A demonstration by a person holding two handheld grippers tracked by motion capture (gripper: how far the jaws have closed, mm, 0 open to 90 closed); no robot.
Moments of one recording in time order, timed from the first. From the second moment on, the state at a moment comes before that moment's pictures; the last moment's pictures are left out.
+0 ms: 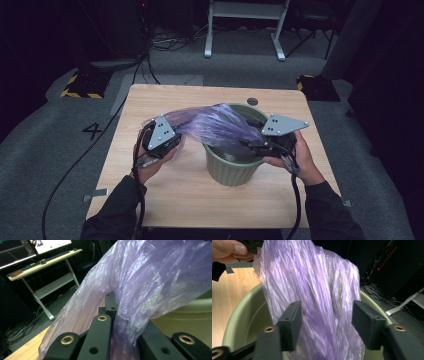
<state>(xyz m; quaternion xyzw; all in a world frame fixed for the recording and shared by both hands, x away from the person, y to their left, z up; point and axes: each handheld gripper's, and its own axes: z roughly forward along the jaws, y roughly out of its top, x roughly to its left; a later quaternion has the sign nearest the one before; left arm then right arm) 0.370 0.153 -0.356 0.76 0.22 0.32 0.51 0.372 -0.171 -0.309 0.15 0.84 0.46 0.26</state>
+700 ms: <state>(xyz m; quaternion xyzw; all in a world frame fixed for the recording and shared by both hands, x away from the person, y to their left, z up) 0.363 0.128 -0.353 0.78 0.20 0.32 0.51 0.376 -0.167 -0.311 0.18 0.84 0.46 0.25</state>
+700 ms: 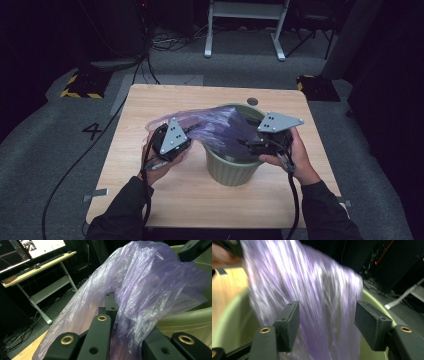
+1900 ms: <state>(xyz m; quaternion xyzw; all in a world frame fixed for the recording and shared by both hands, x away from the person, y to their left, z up) 0.354 0.114 -0.351 0.78 0.19 0.30 0.51 0.347 -0.143 -0.309 0.10 0.85 0.45 0.25</state>
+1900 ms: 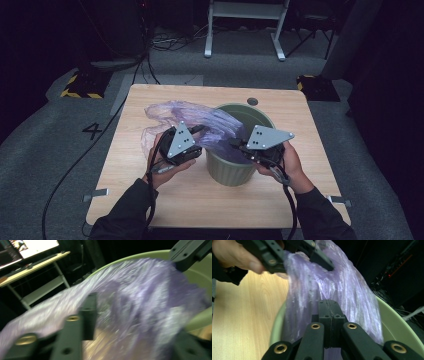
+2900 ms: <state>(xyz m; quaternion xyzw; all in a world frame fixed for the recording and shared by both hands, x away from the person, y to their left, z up) 0.344 0.121 -0.339 0.79 0.13 0.28 0.53 0.346 -0.157 -0.306 0.12 0.83 0.49 0.23</state>
